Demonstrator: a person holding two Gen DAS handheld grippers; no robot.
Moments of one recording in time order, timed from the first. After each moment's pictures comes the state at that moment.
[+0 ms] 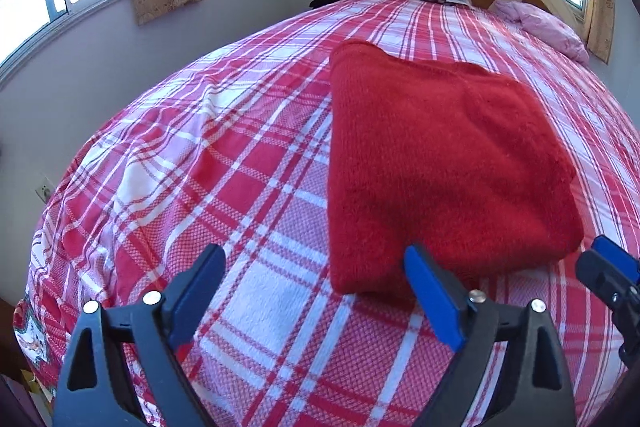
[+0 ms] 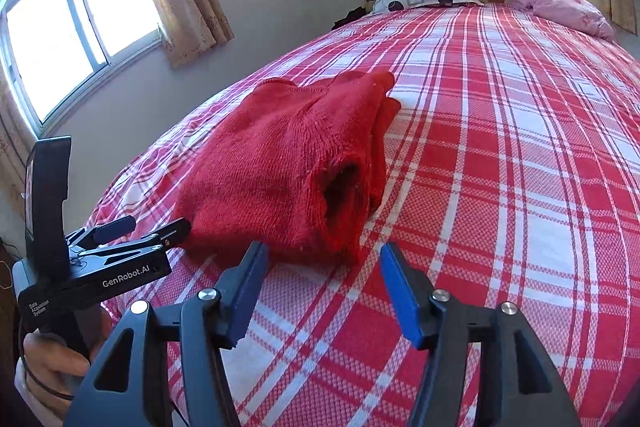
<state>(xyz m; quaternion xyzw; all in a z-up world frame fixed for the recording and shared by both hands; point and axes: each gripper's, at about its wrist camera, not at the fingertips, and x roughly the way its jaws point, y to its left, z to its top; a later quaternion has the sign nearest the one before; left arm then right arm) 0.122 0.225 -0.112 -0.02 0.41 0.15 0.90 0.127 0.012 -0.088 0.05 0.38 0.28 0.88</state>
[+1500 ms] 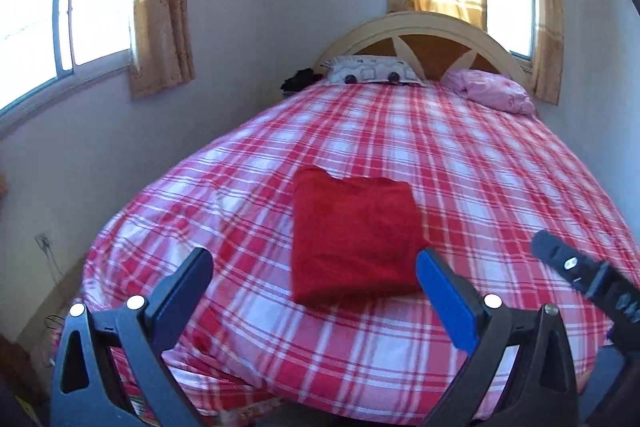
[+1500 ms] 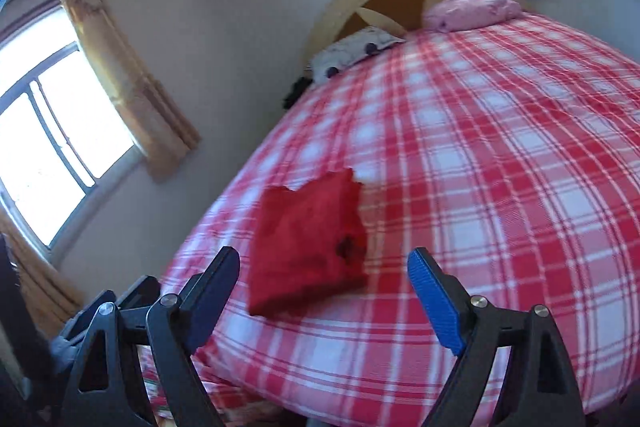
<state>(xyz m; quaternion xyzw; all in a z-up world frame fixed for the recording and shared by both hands) 0.023 0.177 0.032 -0.02 0.28 0.09 0.95 0.040 -0.050 0.025 0.20 0.31 0.16 0.91</state>
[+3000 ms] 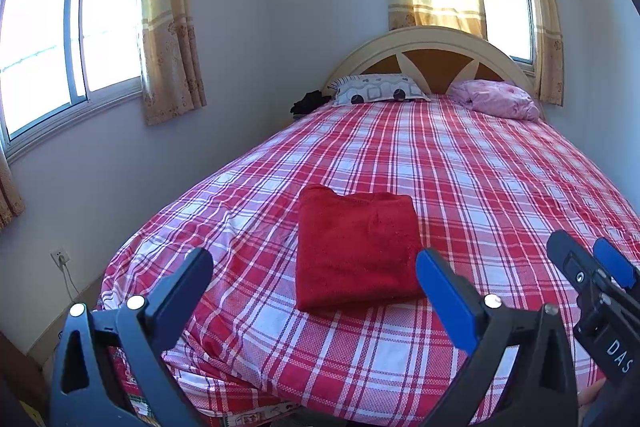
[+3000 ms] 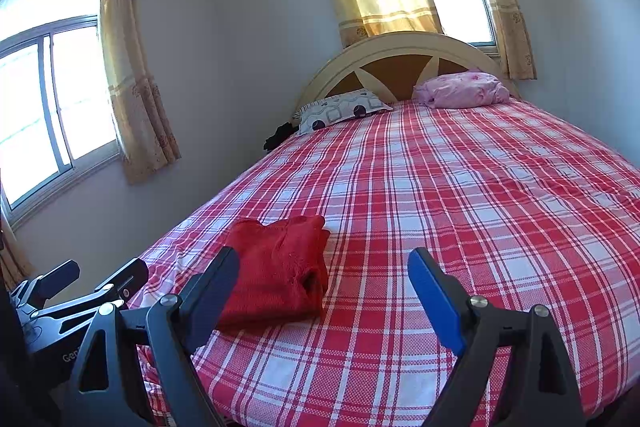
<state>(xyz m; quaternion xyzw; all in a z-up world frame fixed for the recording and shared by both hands) 0.003 0.154 0.041 0.01 0.24 0.12 0.96 -0.011 -0.043 0.055 0.11 0.21 0.11 0.97</state>
